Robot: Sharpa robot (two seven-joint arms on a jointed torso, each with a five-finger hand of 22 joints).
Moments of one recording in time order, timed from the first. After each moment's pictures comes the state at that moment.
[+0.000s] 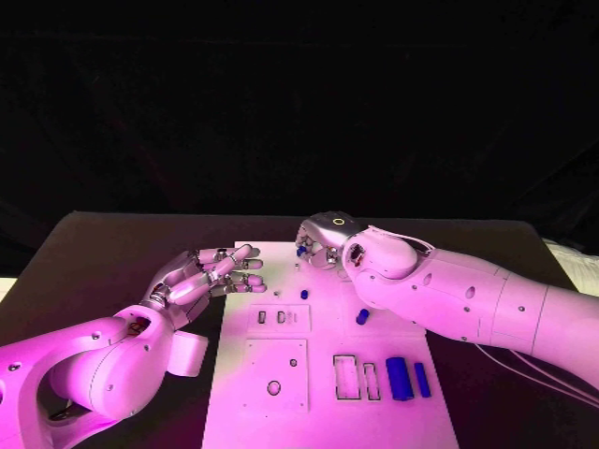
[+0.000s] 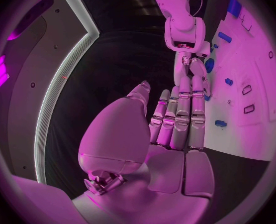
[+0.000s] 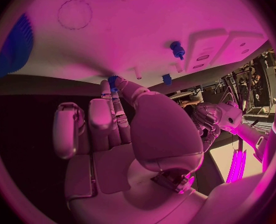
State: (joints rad) left arm 1.14 -1.02 -0.01 1.86 0.02 -0.37 0.43; left_hand 1.38 -0.02 0.09 0.21 0.18 0.97 0.22 0.10 0.07 1.05 0.16 0.10 0.07 1.17 0.10 0.20 0.20 0.17 0.98 0.21 0.40 0.18; right arm 1.23 -0.48 0.02 1.20 -1.79 -0.32 -0.19; right_hand 1.32 -0.07 0.47 -0.03 0.10 1.10 0.15 0.06 0.10 1.20 0.08 0.06 0.06 1.47 -0.01 1.18 0.91 0.07 1.37 0.11 1.43 1.25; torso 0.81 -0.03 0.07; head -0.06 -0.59
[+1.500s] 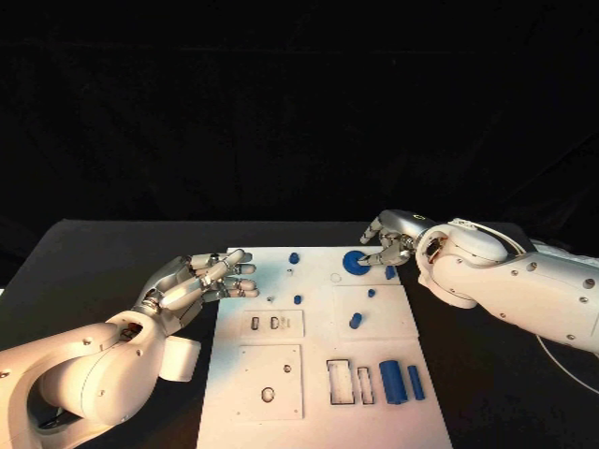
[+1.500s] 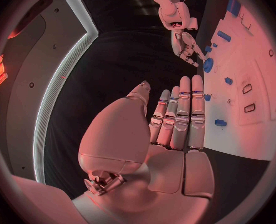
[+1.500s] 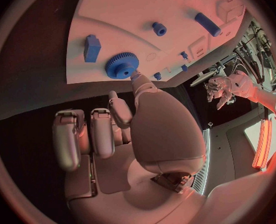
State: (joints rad) left arm 1.14 -1.03 -0.01 1.85 0.02 -0.36 0.42; left_hand 1.38 -0.02 0.09 0.21 0.18 0.97 0.22 0.10 0.07 1.05 0.16 0.09 0.07 1.17 0.10 0.19 0.20 0.17 0.98 0.21 0.40 0.18; right arm 1.24 -0.83 0.06 1.41 -1.50 -0.25 -0.29; right_hand 1.35 -0.14 0.08 0.21 0.22 0.97 0.13 0.07 0.08 1.42 0.05 1.13 1.18 1.47 -0.03 1.44 1.31 0.05 1.46 0.08 1.52 1.31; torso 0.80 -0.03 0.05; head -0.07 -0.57
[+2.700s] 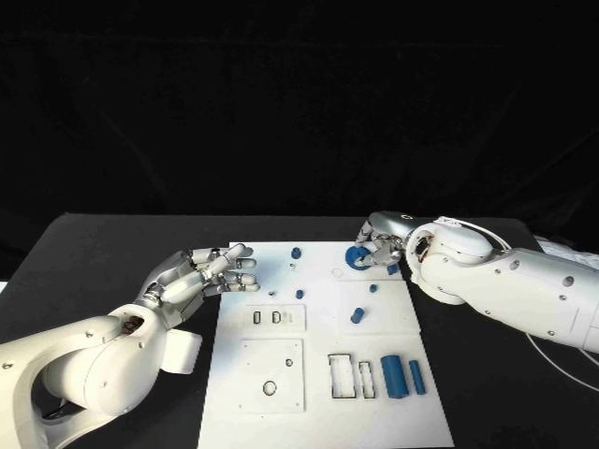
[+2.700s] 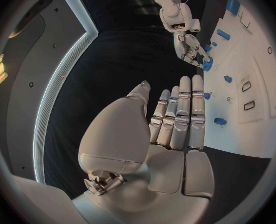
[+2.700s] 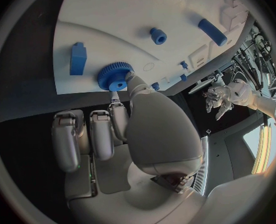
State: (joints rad) left arm 1.14 -1.03 -0.01 1.84 0.03 -0.36 0.42; left_hand 1.38 -0.02 0.09 0.21 0.18 0.97 0.22 0.10 0.07 1.05 0.16 0.09 0.07 1.17 0.10 0.19 0.20 0.17 0.98 0.21 0.40 0.18; right arm 1.23 -0.77 0.06 1.37 -1.56 -0.19 -0.29; right_hand 1.44 -0.09 0.12 0.16 0.19 1.05 0.12 0.11 0.09 1.45 0.04 1.27 1.31 1.47 -0.03 1.48 1.31 0.03 1.47 0.08 1.55 1.31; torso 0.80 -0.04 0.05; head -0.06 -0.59
